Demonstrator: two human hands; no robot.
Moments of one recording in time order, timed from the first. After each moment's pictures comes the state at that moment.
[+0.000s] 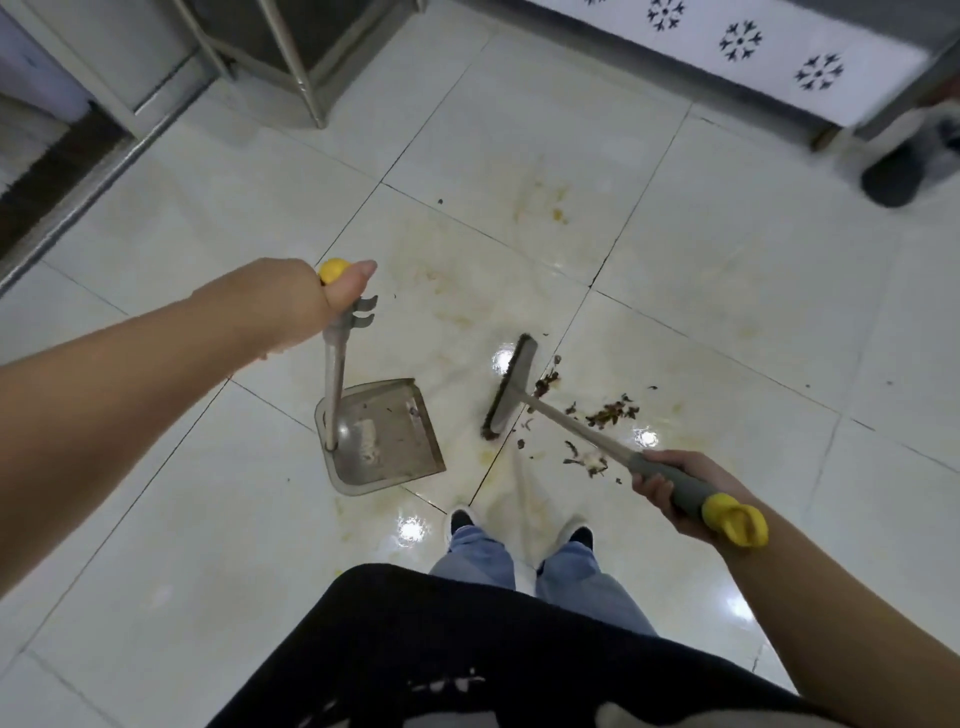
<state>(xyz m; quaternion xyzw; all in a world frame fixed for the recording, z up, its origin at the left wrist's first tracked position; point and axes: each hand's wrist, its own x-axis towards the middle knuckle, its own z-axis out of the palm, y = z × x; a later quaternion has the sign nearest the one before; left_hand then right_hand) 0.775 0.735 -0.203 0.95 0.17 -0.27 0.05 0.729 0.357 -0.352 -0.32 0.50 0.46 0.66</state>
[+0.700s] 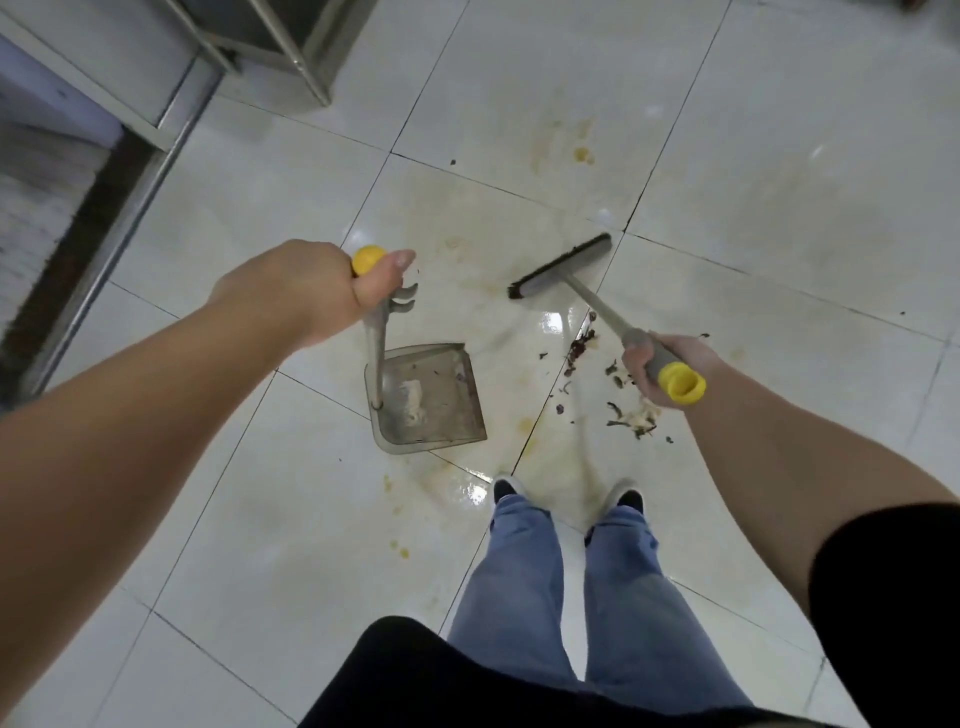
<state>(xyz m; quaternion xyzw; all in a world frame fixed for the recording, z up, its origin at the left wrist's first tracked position) 0.797 0.683 -0.223 0.97 0.09 -0.23 -0.02 0.814 0.370 -0.413 -0.19 0.48 0.37 0.77</state>
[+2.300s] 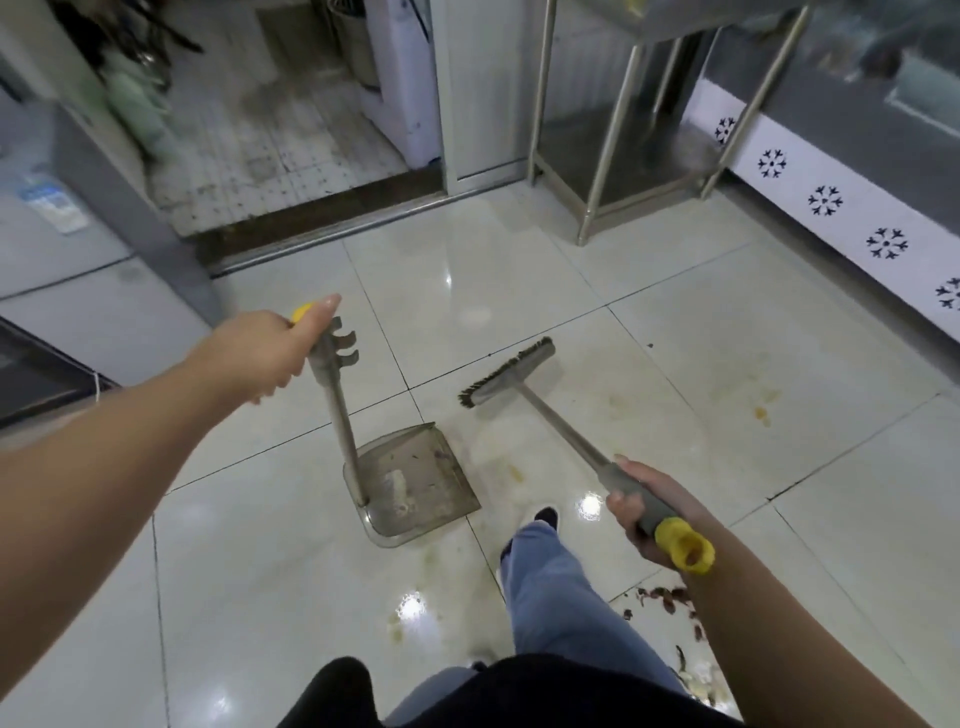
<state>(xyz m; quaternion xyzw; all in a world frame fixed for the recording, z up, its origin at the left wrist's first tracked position) 0.554 1.000 -0.180 0.83 0.50 -0.04 0.22 0.751 0.679 -0.303 -0.46 0.26 0.61 0.60</state>
